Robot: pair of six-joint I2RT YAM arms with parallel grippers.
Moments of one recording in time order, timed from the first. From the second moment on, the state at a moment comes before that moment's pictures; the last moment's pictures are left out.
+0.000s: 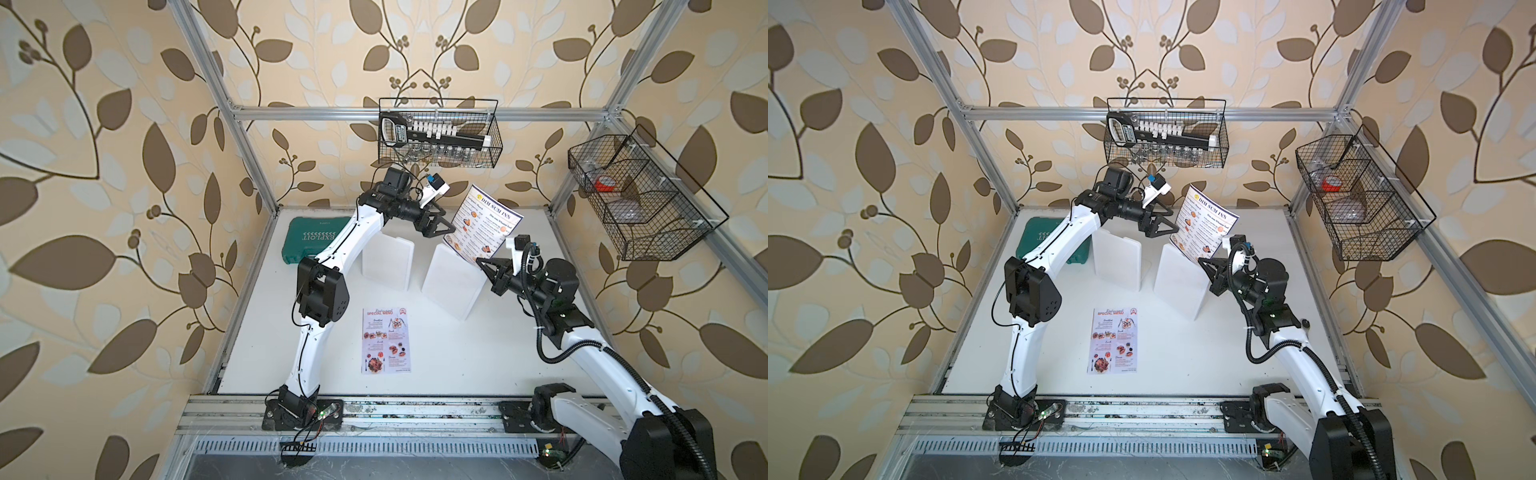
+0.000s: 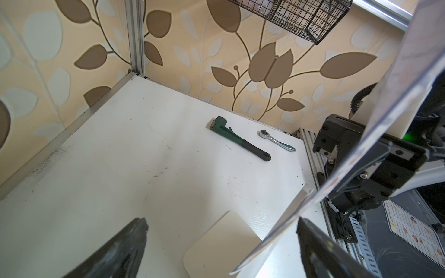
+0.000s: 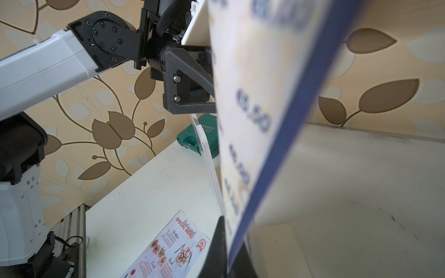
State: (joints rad) left arm -0.44 2.23 2.28 -0.70 0.99 0.26; right arm 0.11 1.00 0.58 0.30 -0.64 0.27
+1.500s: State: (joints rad) left arm -0.45 2.23 2.28 -0.68 1.02 0.26; right arm 0.09 1.01 0.58 0.27 -0.57 0.29
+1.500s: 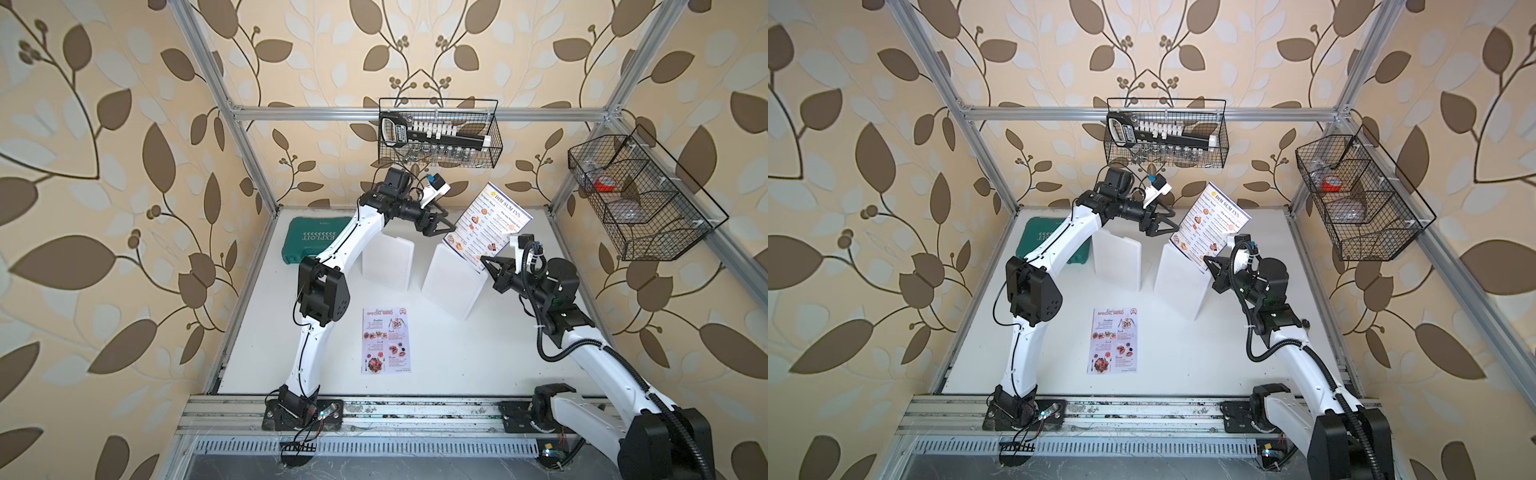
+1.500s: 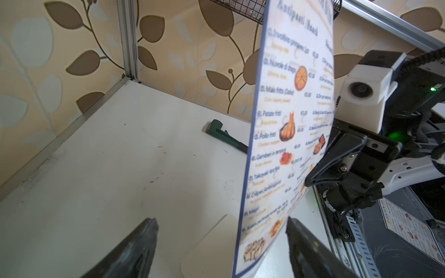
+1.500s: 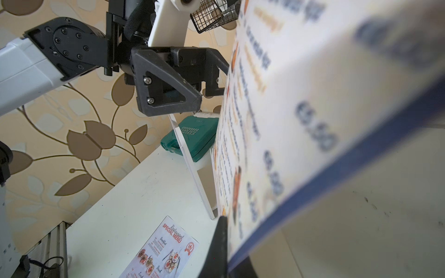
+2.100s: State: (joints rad) left arm -0.45 2.24 2.30 -0.68 0.99 0.23; right arm 0.08 1.01 0.58 0.27 -0.57 0.29
